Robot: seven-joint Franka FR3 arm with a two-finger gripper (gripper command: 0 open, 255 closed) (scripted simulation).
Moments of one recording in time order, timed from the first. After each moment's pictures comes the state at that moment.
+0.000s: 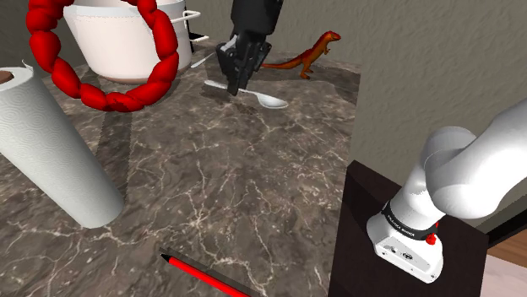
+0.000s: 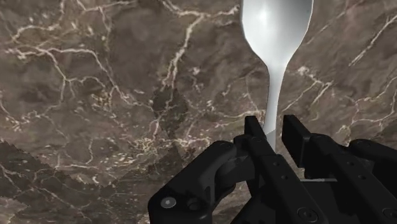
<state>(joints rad) 0.29 -0.39 0.27 -2.03 0.14 1.91 0.34</state>
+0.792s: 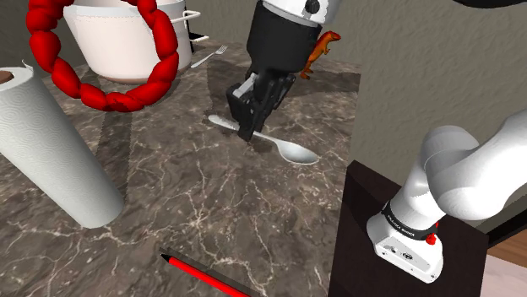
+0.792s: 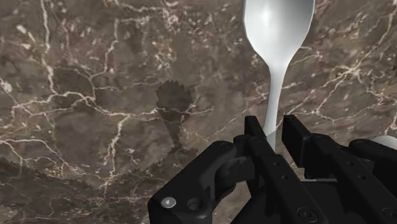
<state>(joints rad) 0.37 -0.54 0.43 -2.13 0.20 1.89 0.56</state>
